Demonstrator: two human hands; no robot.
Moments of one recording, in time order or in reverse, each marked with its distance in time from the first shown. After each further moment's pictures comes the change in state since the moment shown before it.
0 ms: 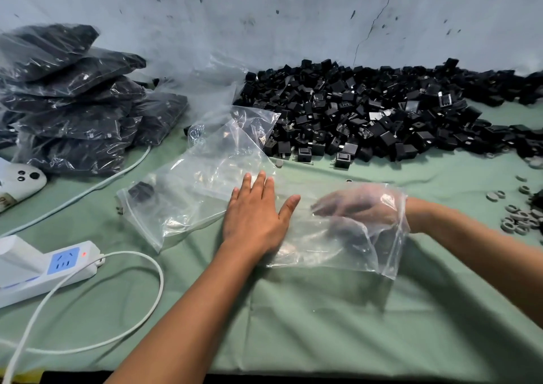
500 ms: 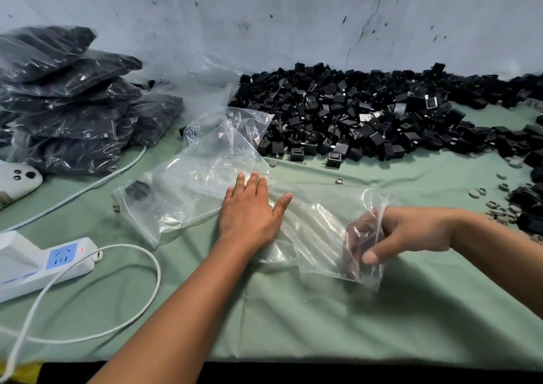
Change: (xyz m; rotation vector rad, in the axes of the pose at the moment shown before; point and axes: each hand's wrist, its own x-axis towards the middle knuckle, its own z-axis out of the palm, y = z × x) left_hand 0.000 0.002 -0.001 0.028 -0.002 -0.014; right_hand -0.056 -0.014 0.007 0.135 -0.228 0.209
